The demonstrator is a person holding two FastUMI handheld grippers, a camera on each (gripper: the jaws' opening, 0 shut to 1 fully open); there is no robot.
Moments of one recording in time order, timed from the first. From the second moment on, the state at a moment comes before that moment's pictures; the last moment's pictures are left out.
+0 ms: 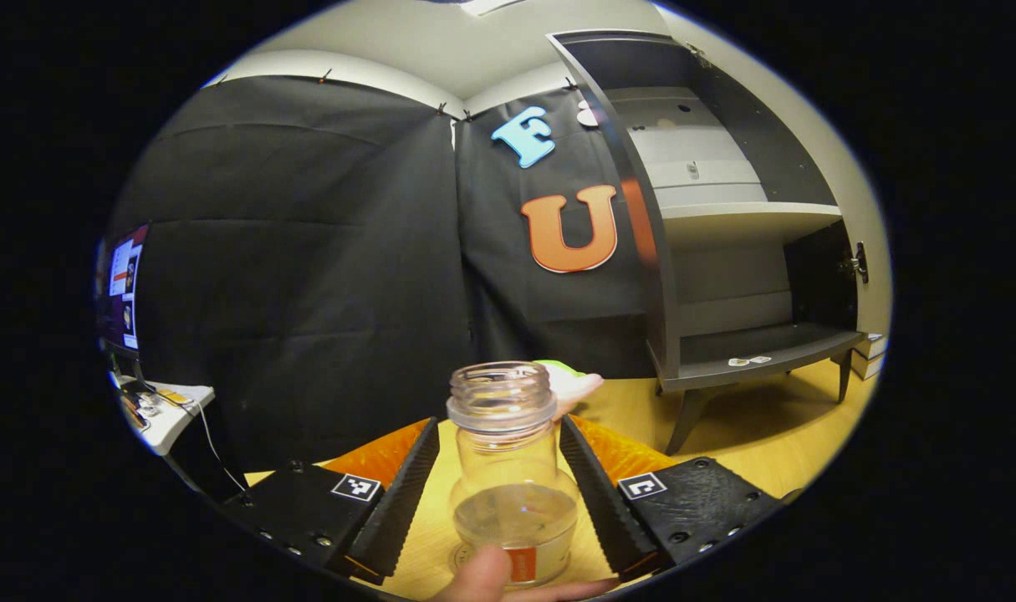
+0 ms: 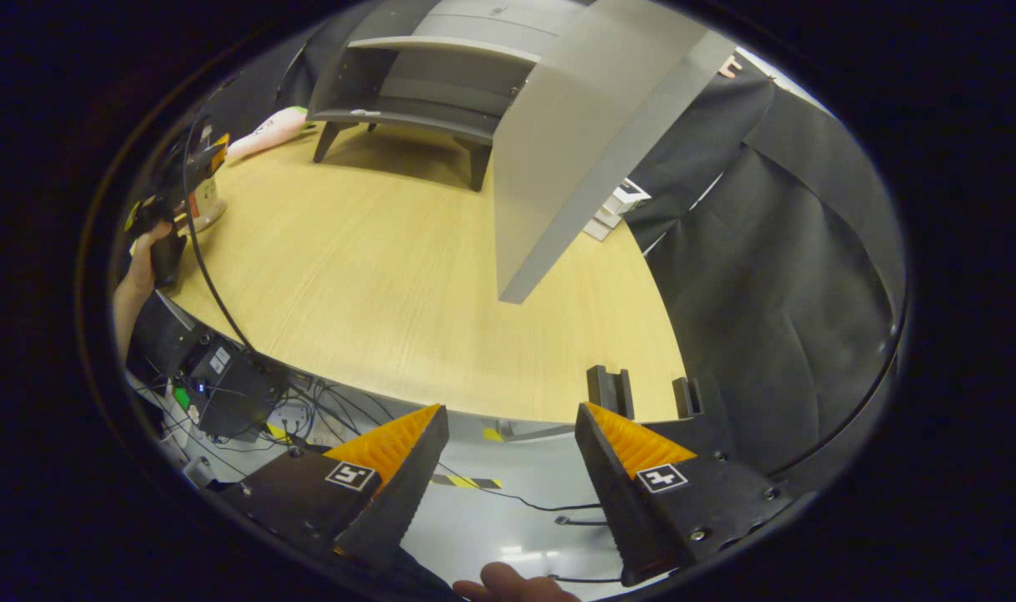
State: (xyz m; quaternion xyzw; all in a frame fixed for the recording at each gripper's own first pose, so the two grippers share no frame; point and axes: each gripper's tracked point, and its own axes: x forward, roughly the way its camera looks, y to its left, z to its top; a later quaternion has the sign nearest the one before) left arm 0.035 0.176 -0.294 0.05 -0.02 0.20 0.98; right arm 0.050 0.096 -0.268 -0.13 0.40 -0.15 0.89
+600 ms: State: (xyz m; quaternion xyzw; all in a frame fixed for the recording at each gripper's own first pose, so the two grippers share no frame) left arm 0.032 0.161 -0.241 0.09 -0.09 0.19 0.97; right arm 0.051 0.099 -0.266 -0.14 0.40 -0.14 0.89
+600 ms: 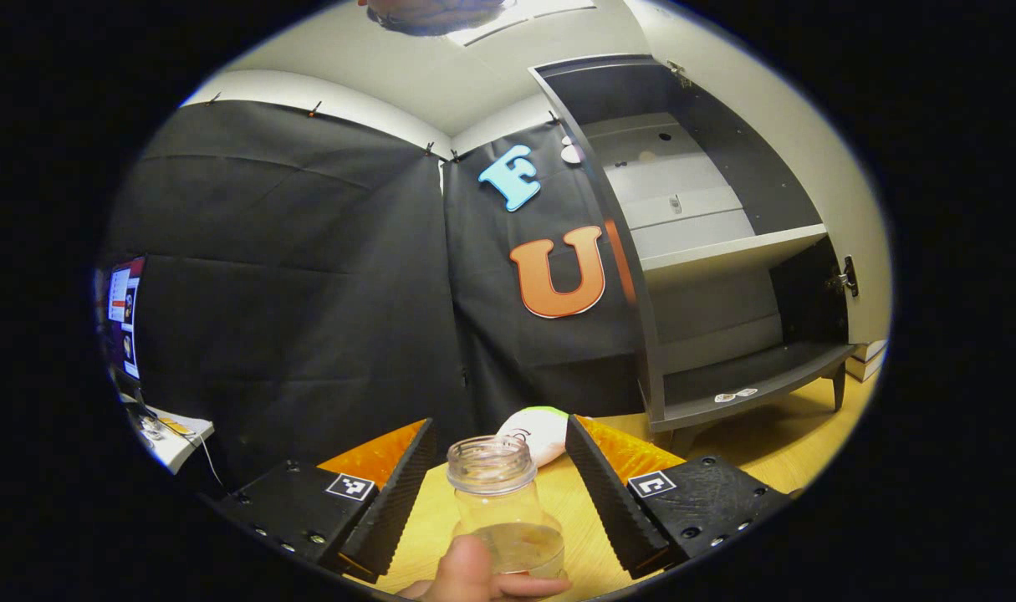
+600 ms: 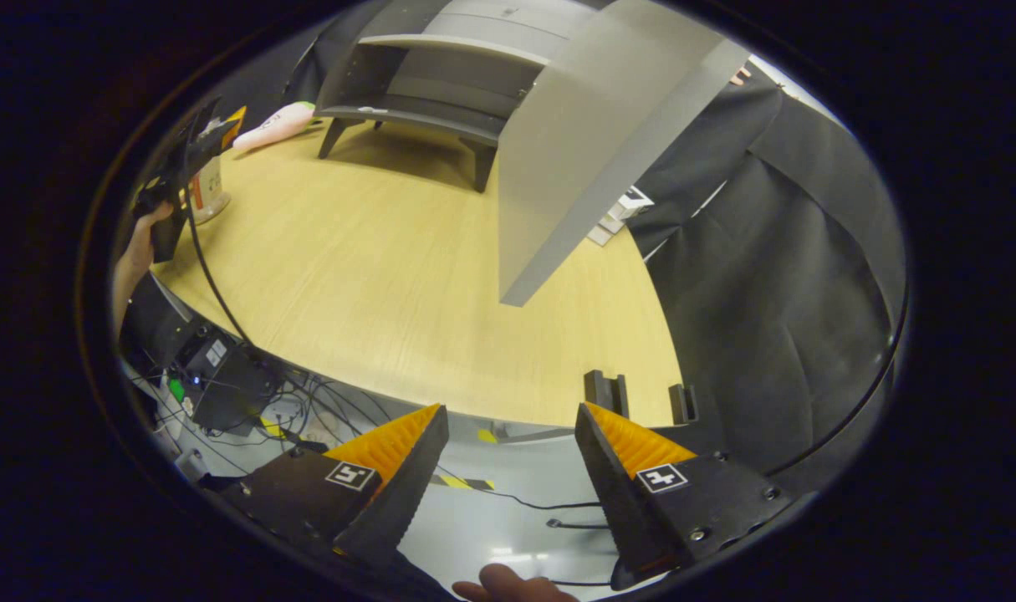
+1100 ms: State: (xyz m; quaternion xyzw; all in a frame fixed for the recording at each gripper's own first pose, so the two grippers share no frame) left arm 0.011 0.125 -0.129 0.12 -0.05 0.16 0.98; right arm 0.038 0.051 -0.268 -0.06 0.39 -0.22 0.89
